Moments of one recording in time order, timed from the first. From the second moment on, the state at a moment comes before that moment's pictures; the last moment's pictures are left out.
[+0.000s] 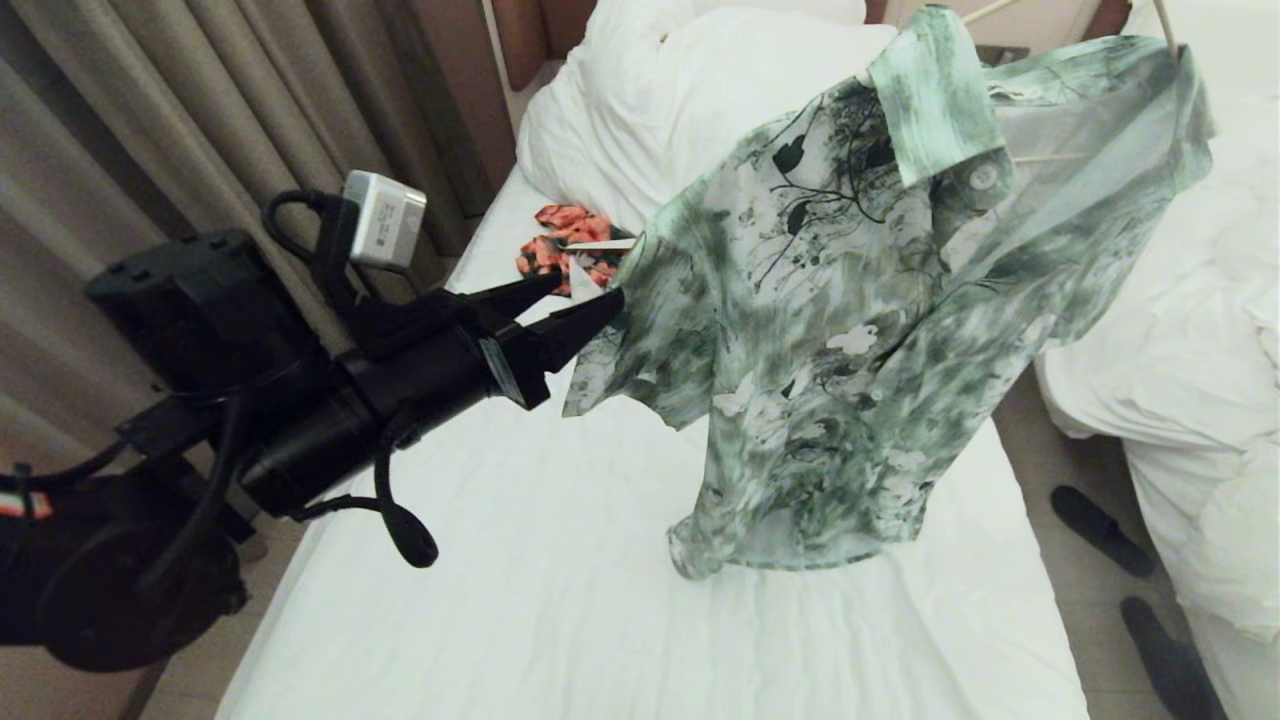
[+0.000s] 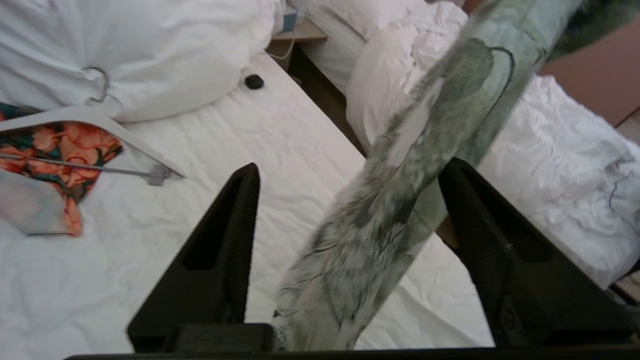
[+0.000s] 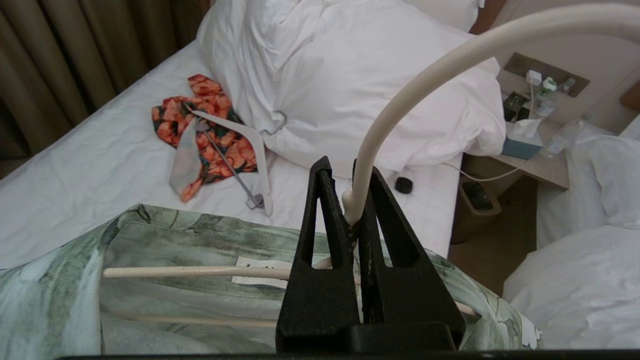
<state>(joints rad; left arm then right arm) -0.50 1.59 -0.74 -1.04 -0.27 -0.06 0.42 1.59 -1.96 0.16 -0.18 -0.31</state>
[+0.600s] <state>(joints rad) -0.23 1.54 -0.81 -1.10 -0.40 -0.18 0.39 1.65 -1.97 0.16 -0.22 -0.33</state>
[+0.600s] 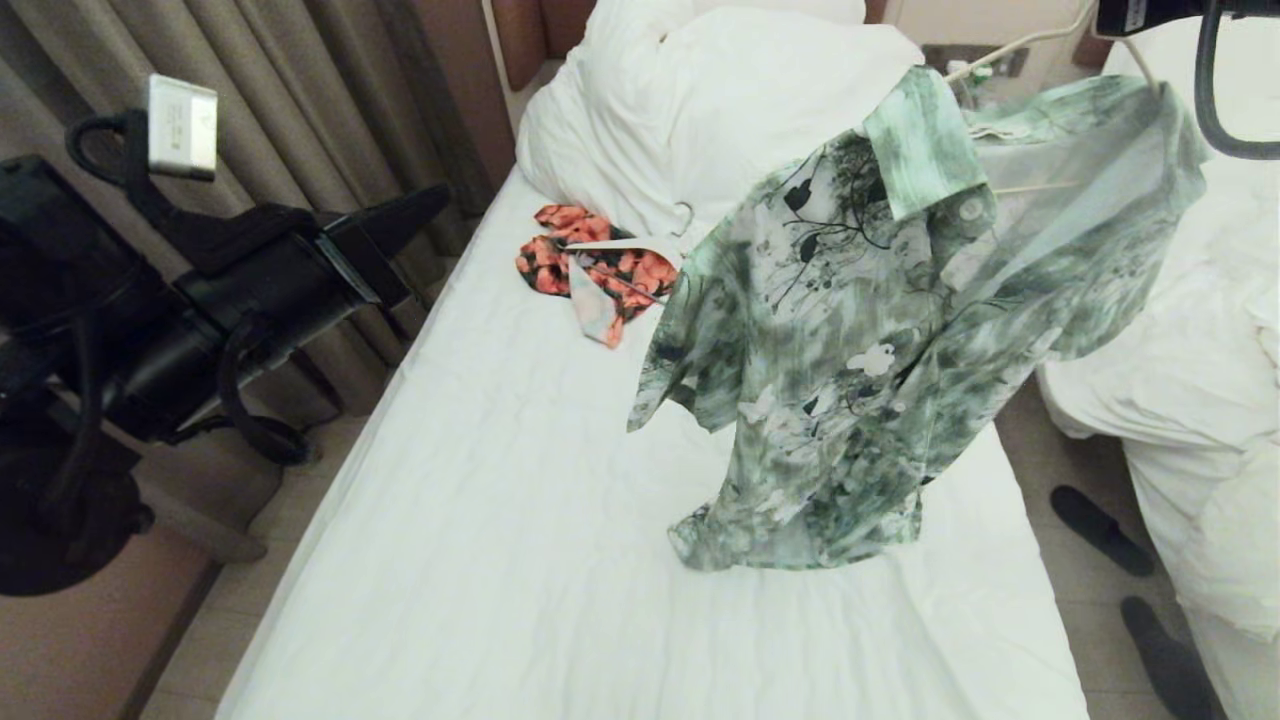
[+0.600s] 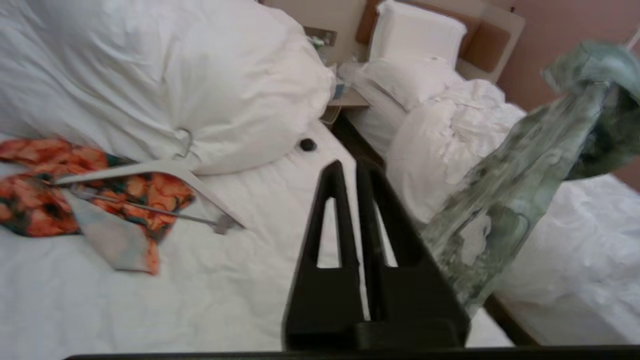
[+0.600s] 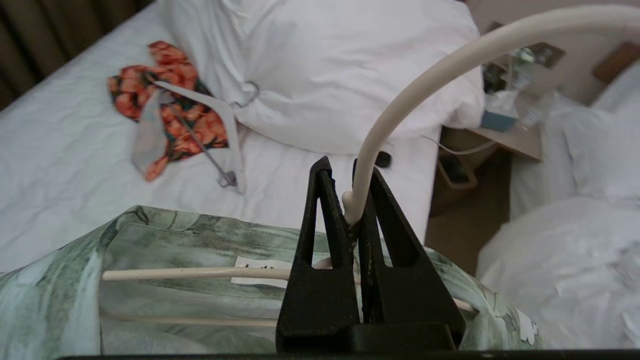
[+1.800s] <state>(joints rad) -0.14 1.52 -0.85 -1.10 -0.40 -0.20 0.44 1.71 -1.97 0.00 -0.38 -0.37</state>
